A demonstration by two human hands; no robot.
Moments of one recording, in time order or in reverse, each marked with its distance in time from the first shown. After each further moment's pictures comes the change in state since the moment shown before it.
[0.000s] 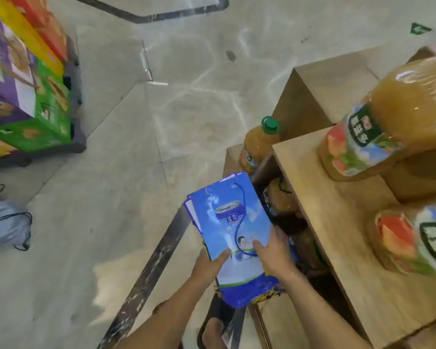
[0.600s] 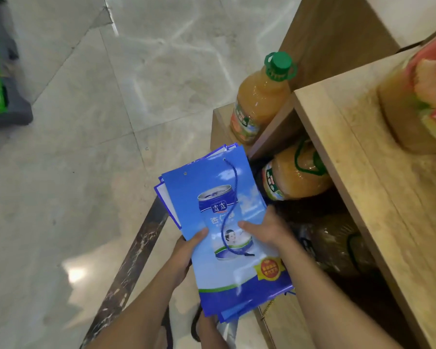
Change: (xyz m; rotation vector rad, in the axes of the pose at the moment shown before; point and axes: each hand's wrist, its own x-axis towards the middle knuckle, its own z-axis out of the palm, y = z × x) left_hand 0.144 -0.076 -0.018 -0.363 -0.187 -0.115; right_hand 0.130 0.057 0.066 0.067 -0.202 0.267
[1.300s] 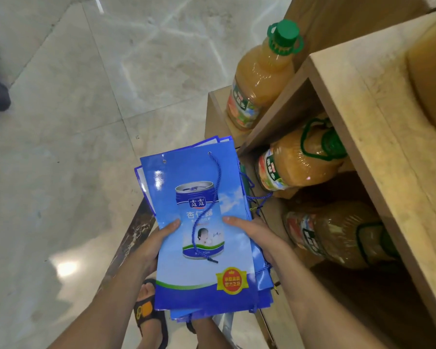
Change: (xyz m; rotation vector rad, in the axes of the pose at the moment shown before) left_hand 0.011 0.016 -0.053 -0.089 -0.002 -0.154; right_hand 0.003 0.013 0.040 0.630 -0.355 0.066
